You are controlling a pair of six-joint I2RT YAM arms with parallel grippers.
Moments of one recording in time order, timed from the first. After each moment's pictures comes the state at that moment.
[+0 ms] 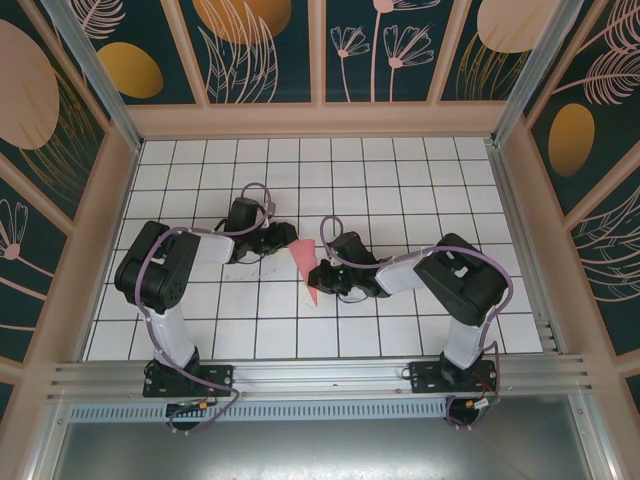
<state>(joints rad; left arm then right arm) -0.36 1.86 0.82 0.27 0.53 -0.79 0.81 1.81 0.70 0.34 -0.44 1.04</state>
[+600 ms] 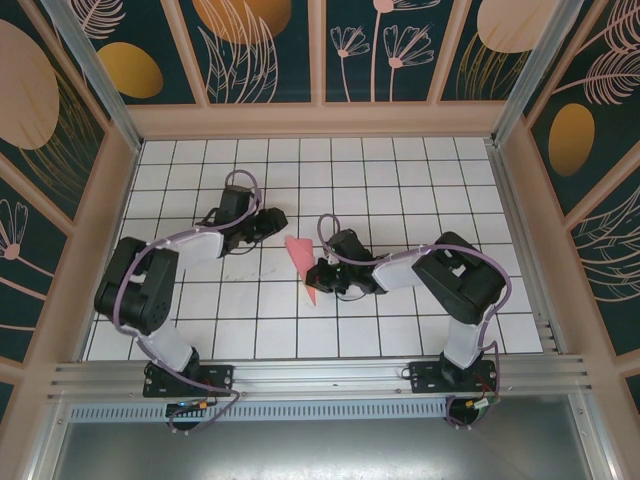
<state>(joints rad) -0.34 1.67 0.87 0.06 0.35 -0.78 0.81 1.83 0.75 0.28 -0.45 1.04</state>
